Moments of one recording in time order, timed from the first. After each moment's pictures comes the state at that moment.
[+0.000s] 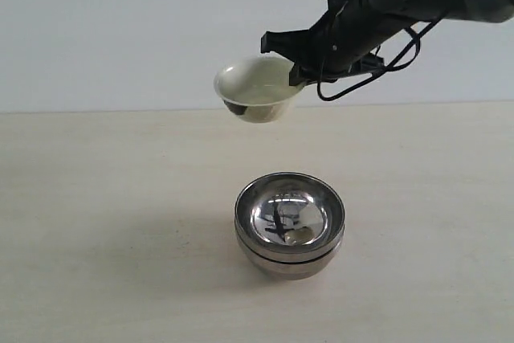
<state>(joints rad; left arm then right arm) 0.01 0.00 0.00 -0.09 0.31 0.04 0.39 1.98 -1.68 0.33 0.59 0.04</state>
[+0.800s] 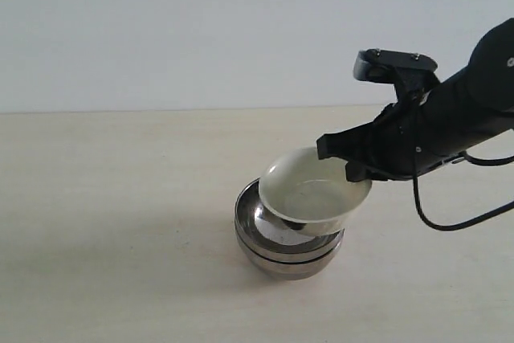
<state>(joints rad) 0.01 0.00 0.00 -0.09 0.31 0.04 0.40 1.59 -0.98 0.35 0.41 -0.08</state>
